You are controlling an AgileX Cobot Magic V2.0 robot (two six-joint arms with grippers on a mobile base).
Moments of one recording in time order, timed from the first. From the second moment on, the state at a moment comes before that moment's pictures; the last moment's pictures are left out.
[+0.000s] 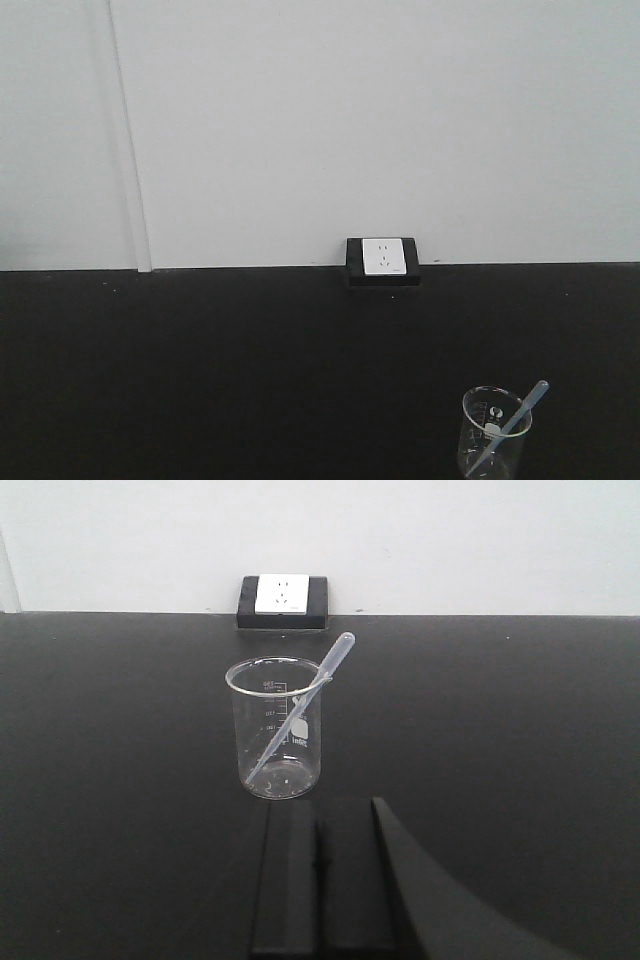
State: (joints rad) left arm -0.07 -0.01 0.03 -0.02 0.01 0.05; right arm 0.10 -0.01 0.03 -0.06 0.19 0.06
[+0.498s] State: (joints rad) left arm -0.07 -0.01 0.03 -0.02 0.01 0.05; right arm 0.10 -0.01 0.03 -0.06 0.19 0.06
